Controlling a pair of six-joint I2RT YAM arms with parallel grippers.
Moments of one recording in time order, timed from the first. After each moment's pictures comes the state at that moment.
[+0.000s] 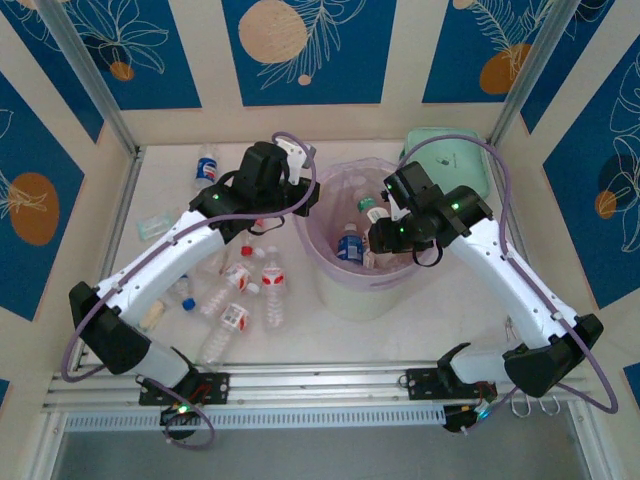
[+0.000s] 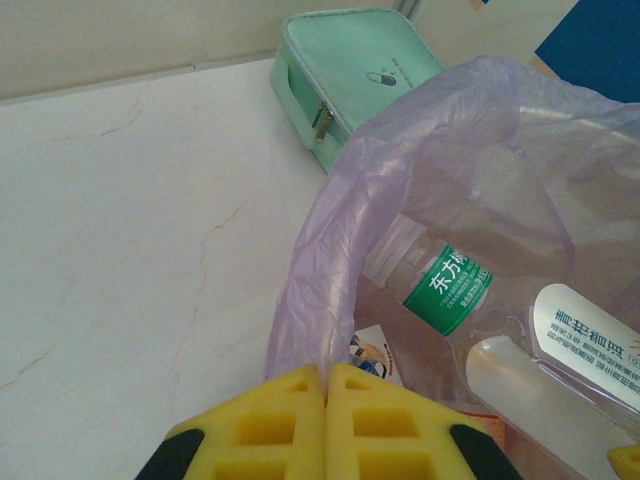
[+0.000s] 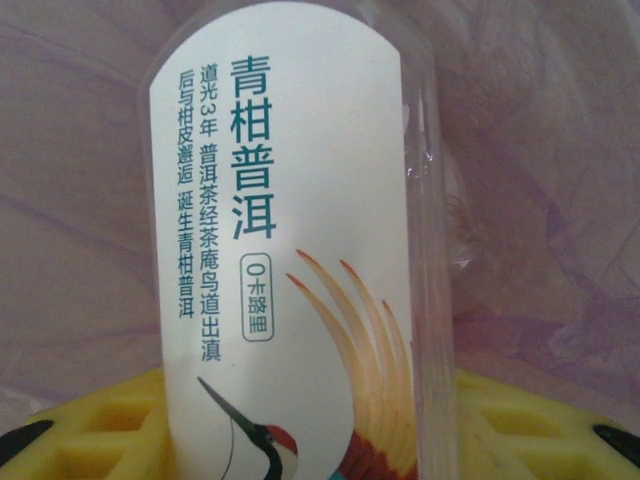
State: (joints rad) left arm -0.72 1.50 1.53 -0.58 0.09 -0.31; right arm 0.56 1.32 1.47 -1.31 0.00 0.41
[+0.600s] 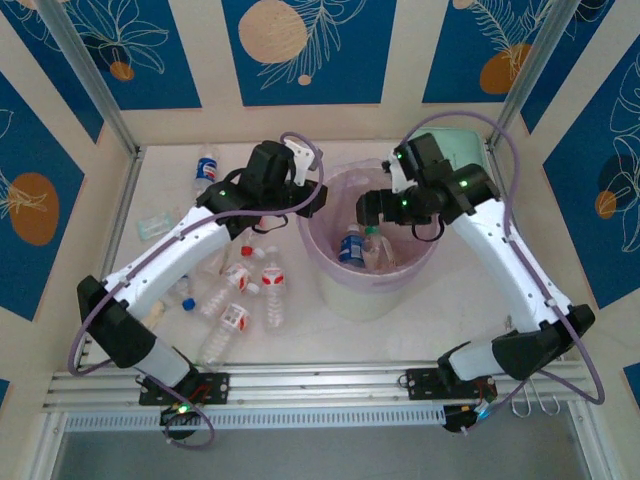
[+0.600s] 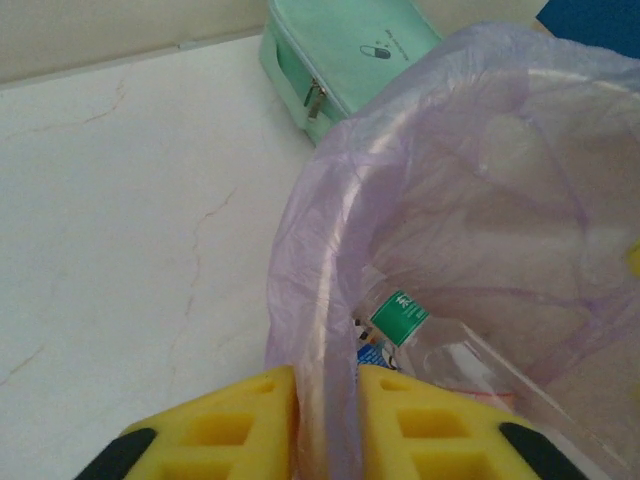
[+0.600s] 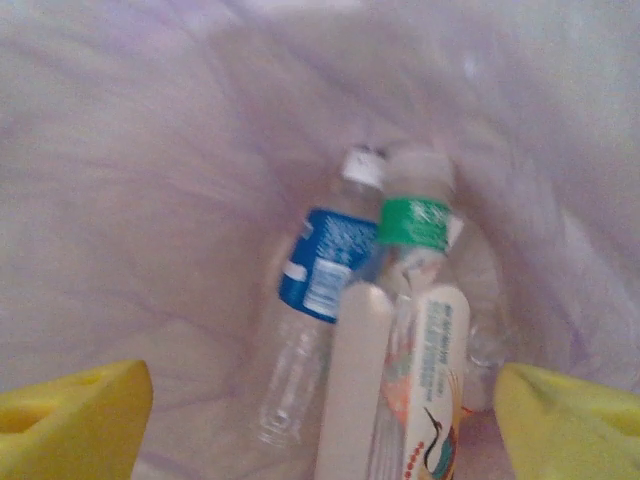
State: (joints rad) left arm -0.72 1.54 1.57 -0.61 0.11 -0.28; right arm 0.48 1.40 1.70 -1.28 -0.10 0.34
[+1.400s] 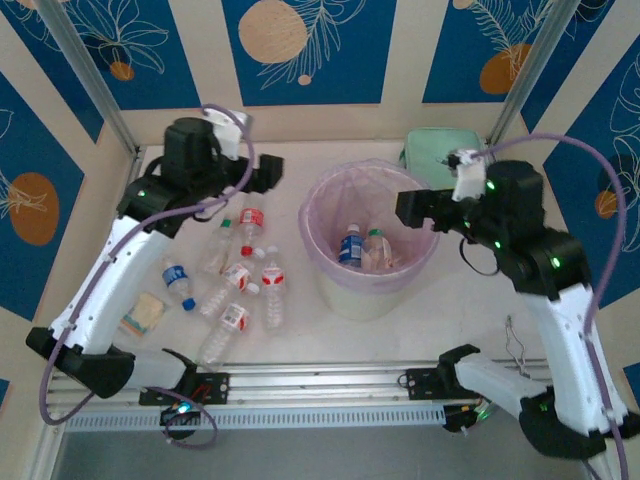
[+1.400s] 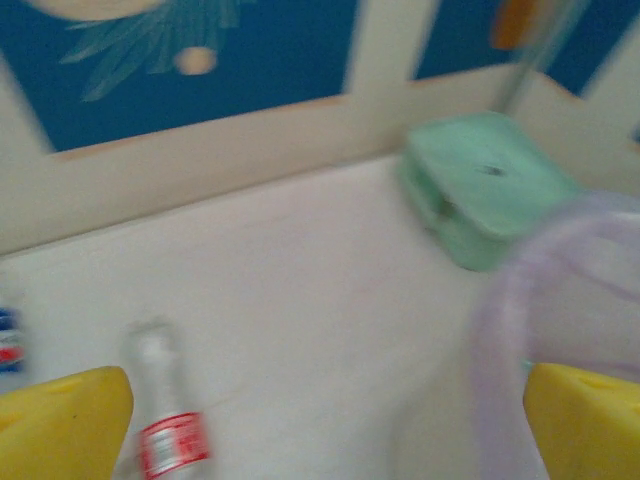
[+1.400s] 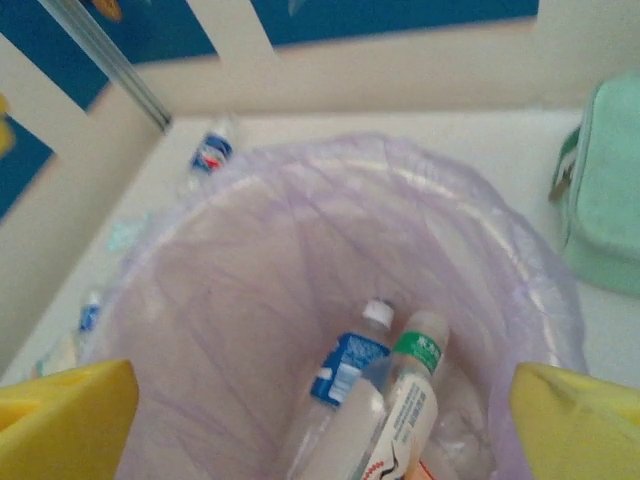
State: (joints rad) left arm -0.45 1.34 1.65 -0.75 0.04 -0.13; right arm 0.35 0.96 1.53 -1.03 -0.16 0.28
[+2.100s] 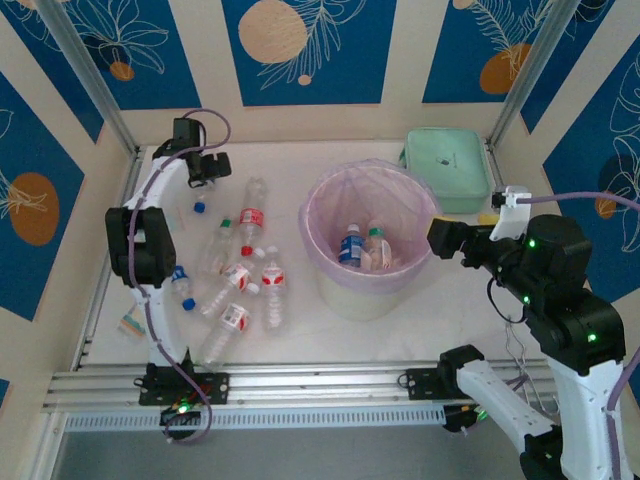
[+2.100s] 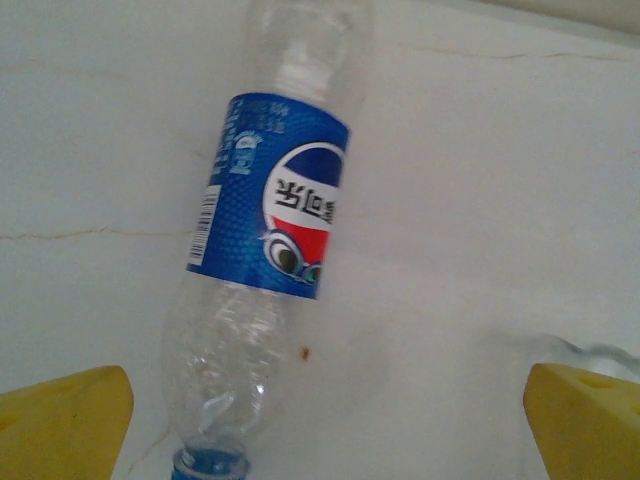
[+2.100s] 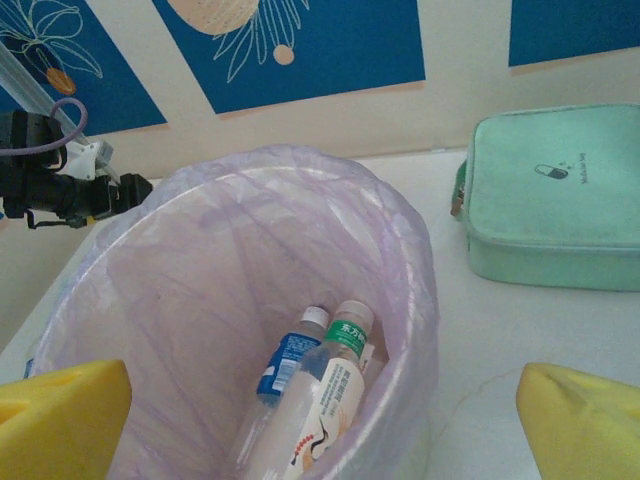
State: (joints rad) left arm -0.02 2.11 1.81 -0.63 -0.05 -0.22; right arm 0.28 0.72 1.44 -1.09 -0.04 0.29
